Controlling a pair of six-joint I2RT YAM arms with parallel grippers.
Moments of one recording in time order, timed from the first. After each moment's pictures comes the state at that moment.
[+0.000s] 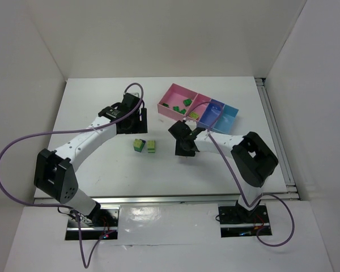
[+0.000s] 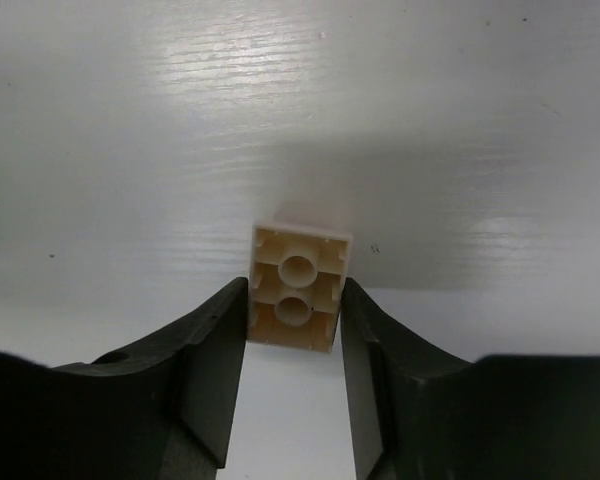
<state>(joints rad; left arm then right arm) -0.48 1.54 1.30 -0.74 -0.23 -0.48 0.75 1.76 1.07 -0.47 0.28 0.79</state>
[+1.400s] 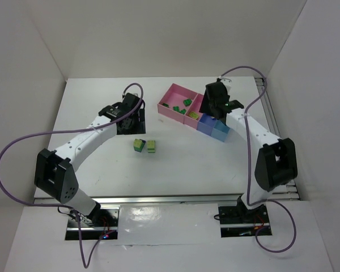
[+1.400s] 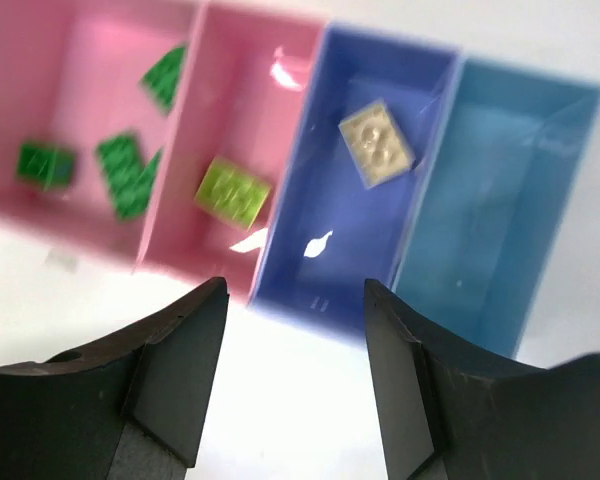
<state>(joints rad) -0.48 1.54 1.33 -0.80 -0.28 -0.51 0.32 1.67 1.36 -0.44 0.35 0.51</state>
